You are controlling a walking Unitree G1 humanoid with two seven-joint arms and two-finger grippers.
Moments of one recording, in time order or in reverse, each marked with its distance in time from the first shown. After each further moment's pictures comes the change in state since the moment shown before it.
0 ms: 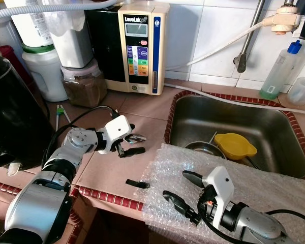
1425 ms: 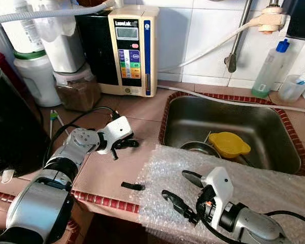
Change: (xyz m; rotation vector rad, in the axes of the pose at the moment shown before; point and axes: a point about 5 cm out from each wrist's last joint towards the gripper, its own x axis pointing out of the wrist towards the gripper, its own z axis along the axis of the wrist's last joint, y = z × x) left arm 0.003 0.003 -0.006 -0.016 0.113 0.064; right arm 0.002 0.003 0.000 0.001 -0.006 -0.012
